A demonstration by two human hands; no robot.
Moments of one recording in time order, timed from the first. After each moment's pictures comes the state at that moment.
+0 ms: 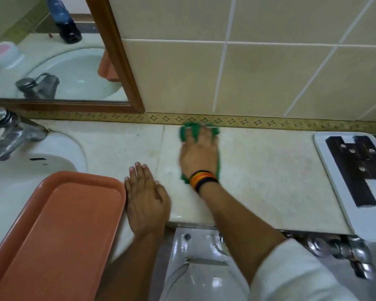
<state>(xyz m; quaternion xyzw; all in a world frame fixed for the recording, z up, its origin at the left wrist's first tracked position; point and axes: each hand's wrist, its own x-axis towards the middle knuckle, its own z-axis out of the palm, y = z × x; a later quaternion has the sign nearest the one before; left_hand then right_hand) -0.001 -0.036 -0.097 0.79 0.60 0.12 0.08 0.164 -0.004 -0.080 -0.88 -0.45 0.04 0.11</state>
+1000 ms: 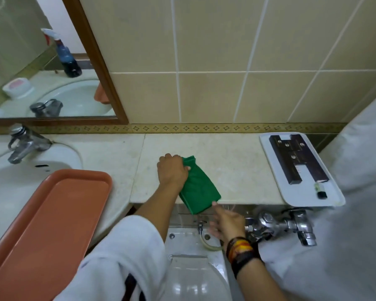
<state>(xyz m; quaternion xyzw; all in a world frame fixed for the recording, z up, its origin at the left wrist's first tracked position) 0.121 -0.077 -0.031 0.85 0.50 -0.01 0.14 0.157 -0.280 -0.052 -0.70 0.12 0.42 0.57</state>
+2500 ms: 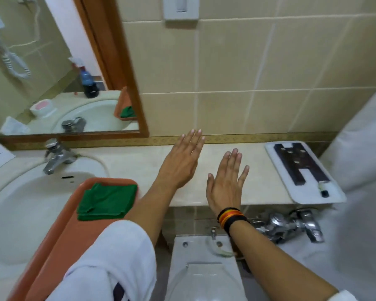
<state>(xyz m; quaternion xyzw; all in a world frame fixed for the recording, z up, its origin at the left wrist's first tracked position) 0.033 -0.056 0.050 0.96 0.19 0.16 -0.10 0.119 -0.195 -0.002 -0.90 -0.38 -0.09 0.20</state>
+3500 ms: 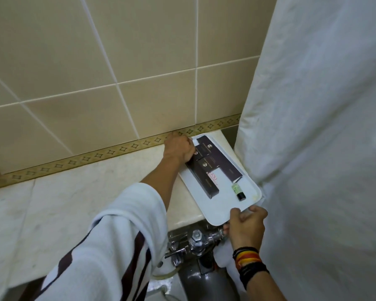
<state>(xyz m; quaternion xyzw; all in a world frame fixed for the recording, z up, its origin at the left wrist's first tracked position) 0.441 -0.166 -0.023 0.96 0.27 -0.01 0.09 0.349 -0.415 -0.077 -0.81 0.14 0.10 0.56</state>
